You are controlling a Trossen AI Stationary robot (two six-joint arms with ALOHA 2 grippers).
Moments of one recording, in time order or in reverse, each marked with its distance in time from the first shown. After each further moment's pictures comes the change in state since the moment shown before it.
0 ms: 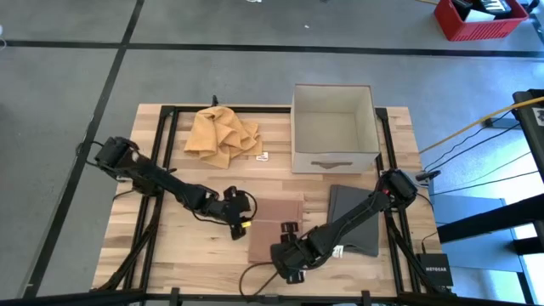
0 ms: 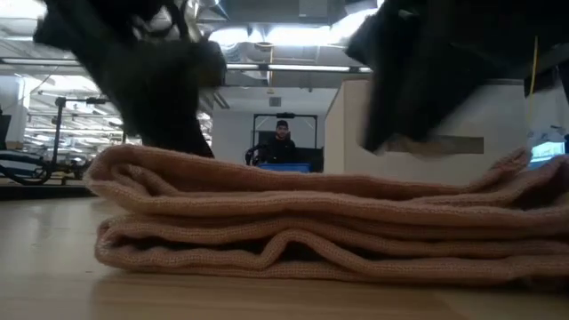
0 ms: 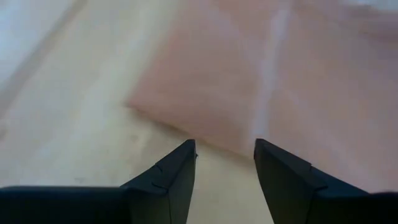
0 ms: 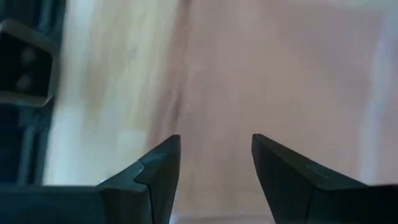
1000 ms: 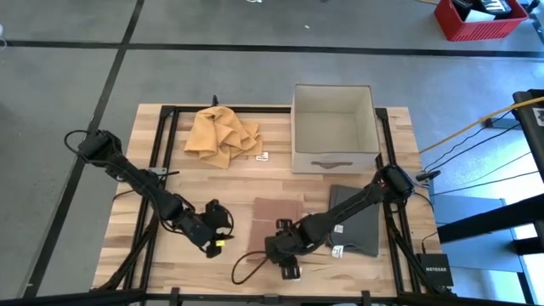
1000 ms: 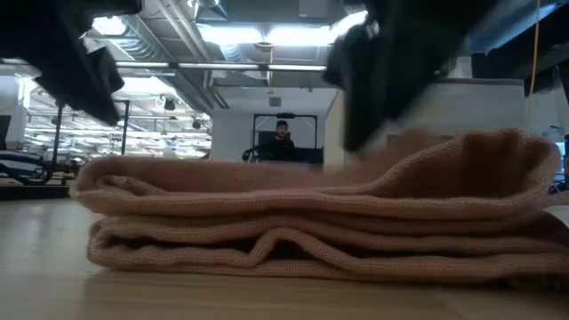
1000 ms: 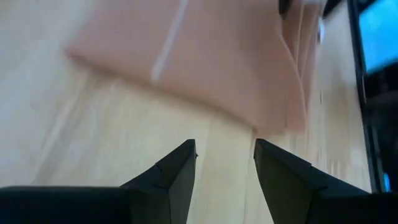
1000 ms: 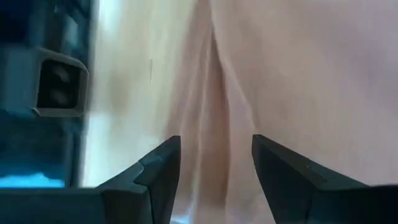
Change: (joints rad) left arm -0.261 -0.214 -0.022 -0.182 -0.074 -0.167; right arm -0.092 0.003 0.007 0.037 -0.224 -0.028
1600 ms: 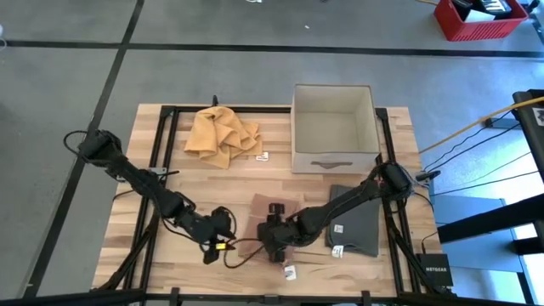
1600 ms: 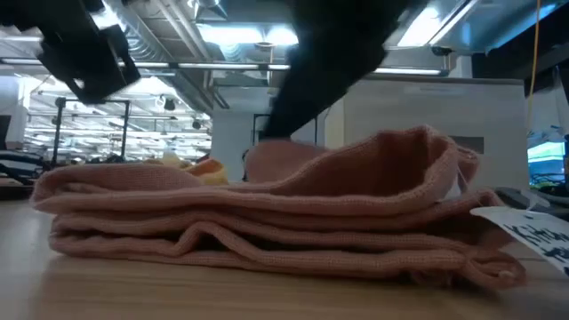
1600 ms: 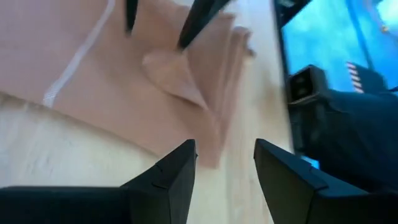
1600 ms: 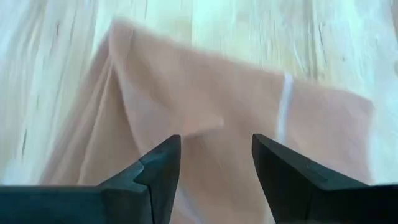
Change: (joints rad) left arm 0.027 0.005 0.005 0.147 0.206 0.047; right arm -0.051 -0.009 -0.074 0.182 0.319 -0.094
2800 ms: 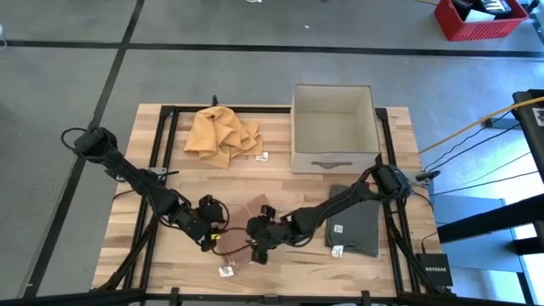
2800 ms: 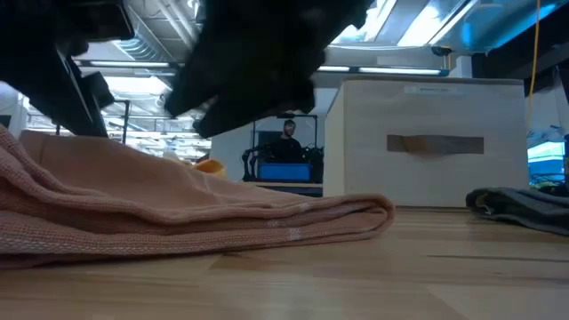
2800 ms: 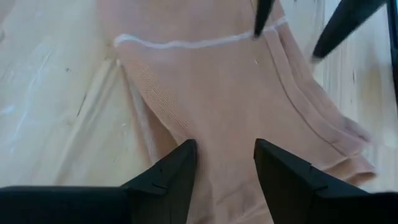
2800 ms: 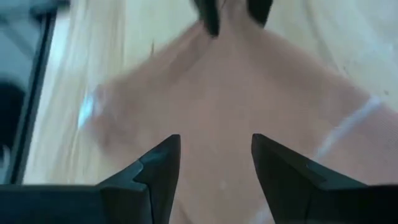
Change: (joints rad) left arm -0.013 -0.075 -0.084 -0.211 -0.175 -0.081; right arm -0.026 0.070 0.014 0.274 0.001 0.190
